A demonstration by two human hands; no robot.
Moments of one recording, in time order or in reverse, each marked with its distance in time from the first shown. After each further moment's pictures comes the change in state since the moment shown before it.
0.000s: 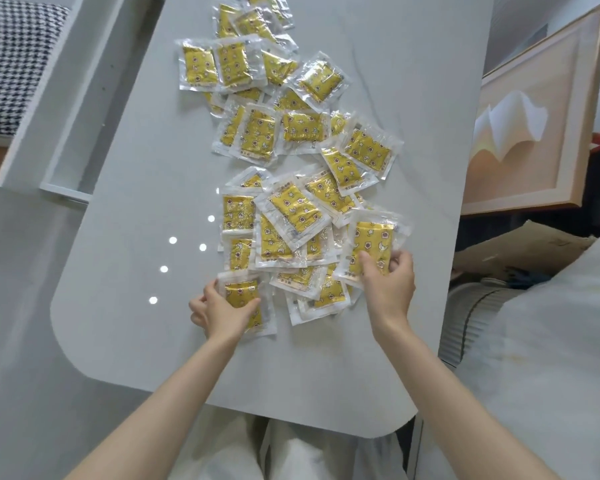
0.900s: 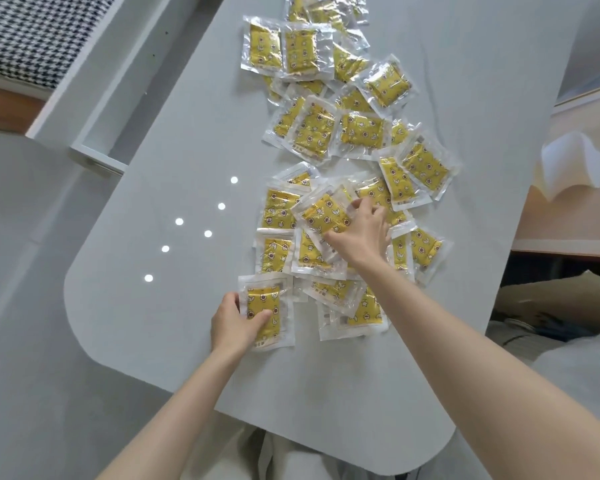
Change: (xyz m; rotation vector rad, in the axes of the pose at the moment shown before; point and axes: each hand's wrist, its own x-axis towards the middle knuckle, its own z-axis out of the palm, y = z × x) left_hand 0.030 -0.037 -0.014 -0.139 -0.141 0.038; right_hand 0.057 -0.016 0.136 -0.862 -0.216 -0.346
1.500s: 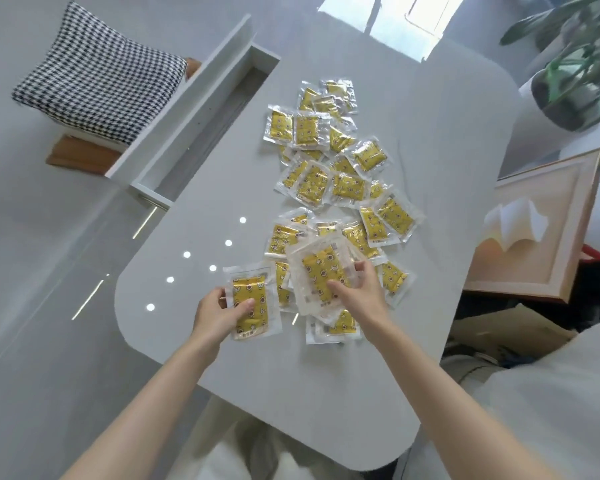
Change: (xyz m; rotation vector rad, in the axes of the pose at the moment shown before) left_hand -0.076 0.043 -0.074 -0.378 -0.045 0.015; right_hand -0.110 0.013 -0.089 0.567 -0.247 -0.009
